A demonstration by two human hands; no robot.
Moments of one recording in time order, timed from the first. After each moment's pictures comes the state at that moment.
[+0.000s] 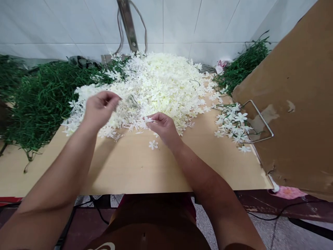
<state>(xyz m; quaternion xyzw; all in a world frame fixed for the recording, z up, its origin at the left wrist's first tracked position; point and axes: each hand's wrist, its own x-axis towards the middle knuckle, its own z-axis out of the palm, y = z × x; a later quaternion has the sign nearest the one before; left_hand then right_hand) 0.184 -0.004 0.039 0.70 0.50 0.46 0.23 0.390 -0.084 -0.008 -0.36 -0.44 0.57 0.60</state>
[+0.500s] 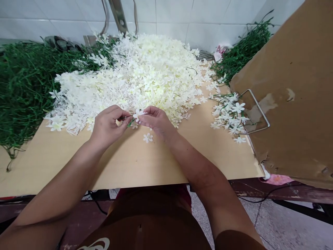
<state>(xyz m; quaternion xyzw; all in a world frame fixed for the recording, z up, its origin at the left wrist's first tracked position) 0.213 -0.065 0.004 0.81 0.46 0.35 0.13 0.394 -0.082 -0.008 -0.32 -0.35 0.70 0.54</state>
